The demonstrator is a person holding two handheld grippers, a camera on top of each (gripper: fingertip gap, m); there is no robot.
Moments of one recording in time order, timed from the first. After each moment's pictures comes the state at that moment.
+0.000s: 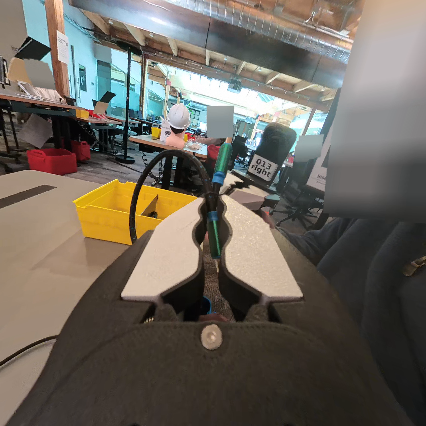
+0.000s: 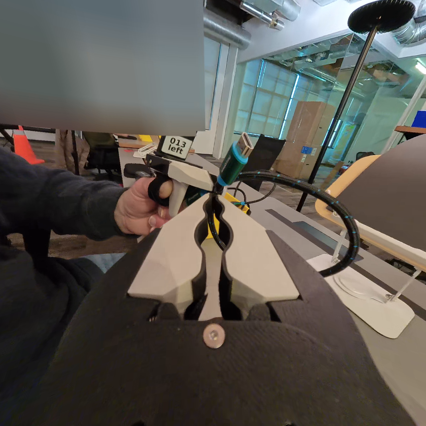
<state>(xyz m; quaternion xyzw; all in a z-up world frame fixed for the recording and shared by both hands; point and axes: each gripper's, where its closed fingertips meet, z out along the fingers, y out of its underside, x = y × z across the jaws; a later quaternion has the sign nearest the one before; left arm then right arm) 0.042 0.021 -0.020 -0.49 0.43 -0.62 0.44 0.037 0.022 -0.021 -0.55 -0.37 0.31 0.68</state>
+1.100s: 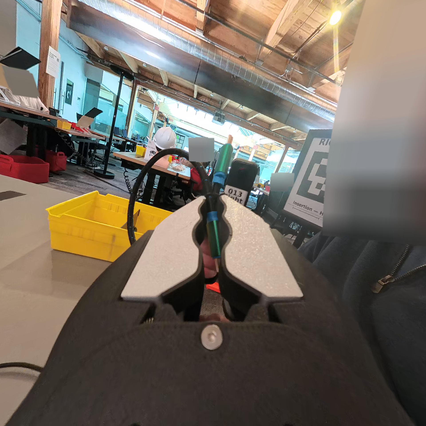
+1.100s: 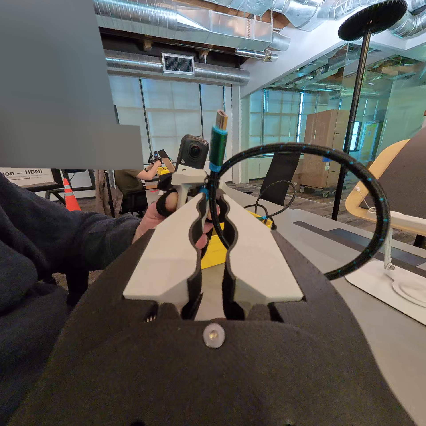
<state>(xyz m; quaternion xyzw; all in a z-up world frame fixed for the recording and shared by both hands) 0.036 0.021 -0.009 -0.47 0.38 -0.68 0.42 0.036 0.023 -0.017 -0.53 -0.30 0.42 0.67</state>
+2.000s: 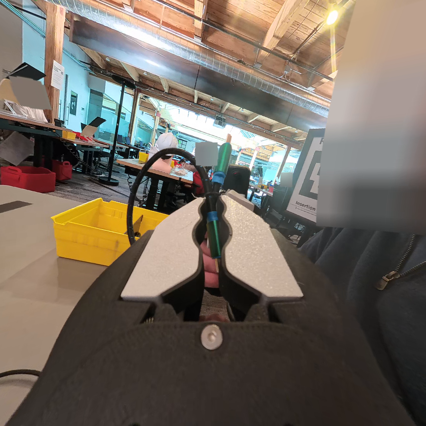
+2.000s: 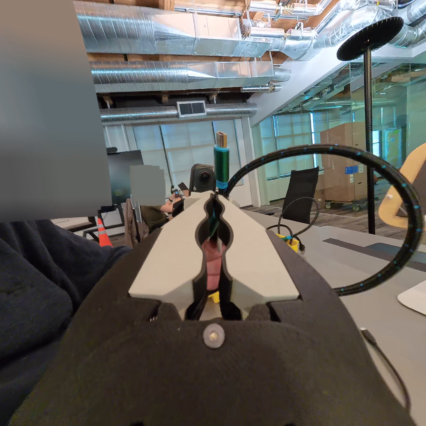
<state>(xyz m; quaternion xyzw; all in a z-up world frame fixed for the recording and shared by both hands) 0.036 0.018 -0.005 -0.46 0.38 -0.68 0.44 0.031 0.017 0.003 -0.49 -0.24 0.51 0.67</state>
